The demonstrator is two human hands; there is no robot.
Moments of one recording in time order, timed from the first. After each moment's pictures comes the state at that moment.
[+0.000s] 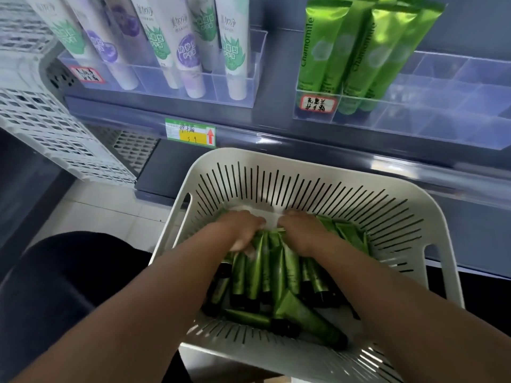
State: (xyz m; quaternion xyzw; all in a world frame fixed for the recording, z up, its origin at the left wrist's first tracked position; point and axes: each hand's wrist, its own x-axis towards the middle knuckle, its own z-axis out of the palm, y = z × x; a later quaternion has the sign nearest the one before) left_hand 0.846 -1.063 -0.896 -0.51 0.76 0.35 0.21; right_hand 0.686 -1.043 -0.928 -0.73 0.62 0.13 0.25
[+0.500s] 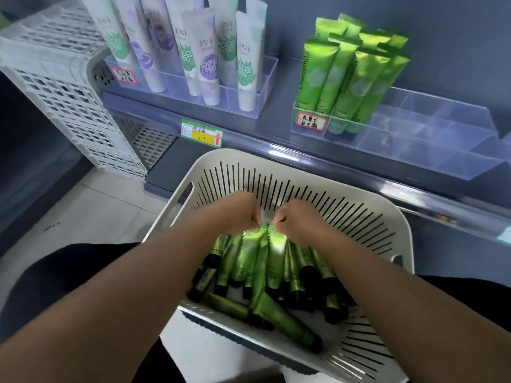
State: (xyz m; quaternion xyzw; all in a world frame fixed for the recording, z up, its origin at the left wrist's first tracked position) left_hand 0.832 -1.055 -0.839 -0.54 0.78 0.30 0.07; right_hand 0.674 -1.040 -0.853 -0.72 0.63 0.01 0.30
